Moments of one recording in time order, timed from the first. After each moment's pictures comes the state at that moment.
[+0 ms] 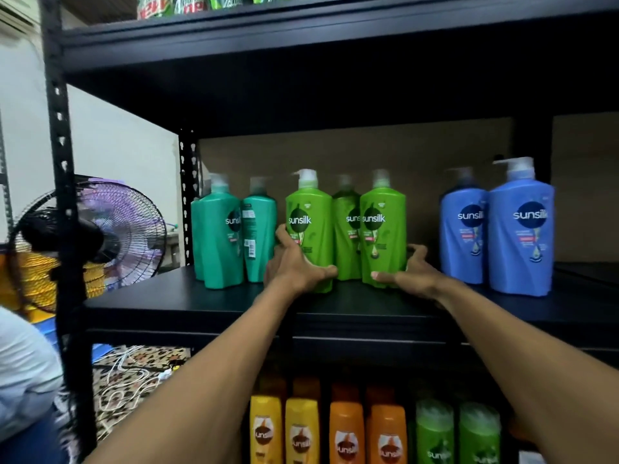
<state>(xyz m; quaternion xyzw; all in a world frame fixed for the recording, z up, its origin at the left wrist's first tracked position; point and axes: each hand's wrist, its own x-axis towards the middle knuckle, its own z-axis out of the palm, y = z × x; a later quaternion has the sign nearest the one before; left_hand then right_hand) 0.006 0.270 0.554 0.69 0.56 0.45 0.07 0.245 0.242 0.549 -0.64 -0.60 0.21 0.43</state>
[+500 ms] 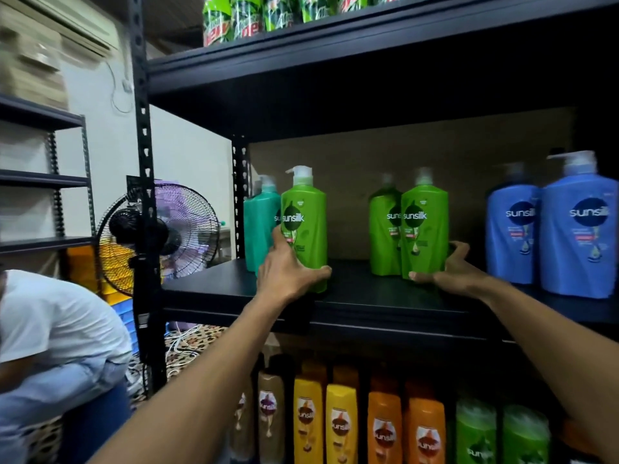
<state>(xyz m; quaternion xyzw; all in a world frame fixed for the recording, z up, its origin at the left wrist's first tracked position) -0.072 0.212 0.546 0.65 0.58 0.49 0.03 0.236 0.232 0.550 -0.64 -0.62 0.22 0.41</state>
